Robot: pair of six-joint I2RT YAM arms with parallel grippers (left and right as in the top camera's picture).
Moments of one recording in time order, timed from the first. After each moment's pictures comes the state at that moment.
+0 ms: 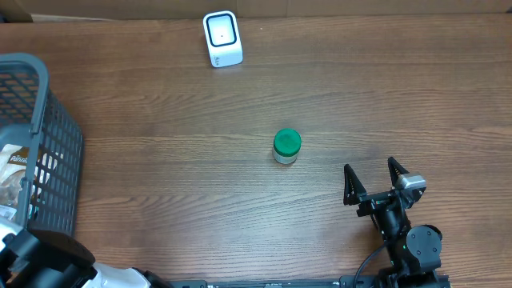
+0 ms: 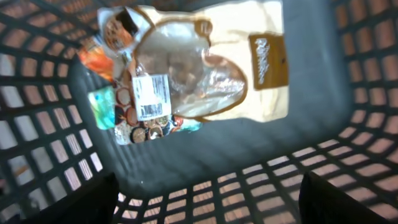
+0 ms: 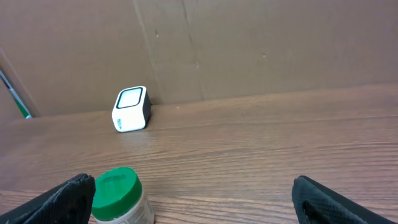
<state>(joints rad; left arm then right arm) 0.88 1.74 1.83 -1.37 -0.11 -0.37 0.17 0.01 0.02 -0.03 -0.05 0.20</state>
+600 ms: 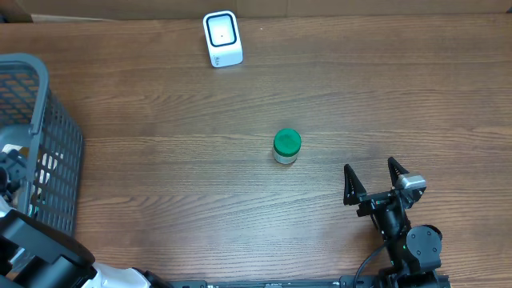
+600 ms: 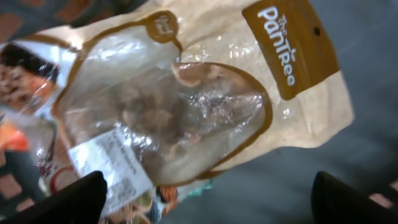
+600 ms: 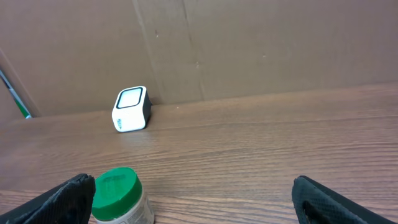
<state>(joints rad) 0.88 1.74 1.38 -0.88 -0.12 -0.01 0.17 0.01 0.02 -0.03 -0.05 0.20</state>
